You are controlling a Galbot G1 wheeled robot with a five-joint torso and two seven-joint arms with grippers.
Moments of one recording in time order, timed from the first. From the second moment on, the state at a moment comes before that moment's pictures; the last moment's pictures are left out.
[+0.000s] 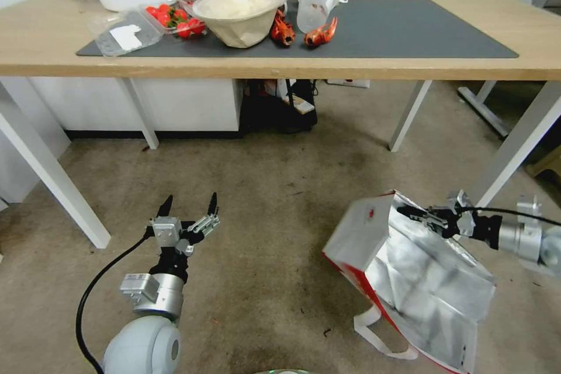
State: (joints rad) left arm 1.62 -1.58 -0.58 -2.17 -0.17 0.01 0.10; right arm -1.30 0.43 0.59 1.76 0.96 -0.23 -0.89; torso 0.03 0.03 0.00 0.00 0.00
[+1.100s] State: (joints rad) left arm 1.62 -1.58 -0.58 -2.18 -0.17 0.01 0.12; right arm -1.22 0.34 0.48 1.90 1.09 -0.26 -1.00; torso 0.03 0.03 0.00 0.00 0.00
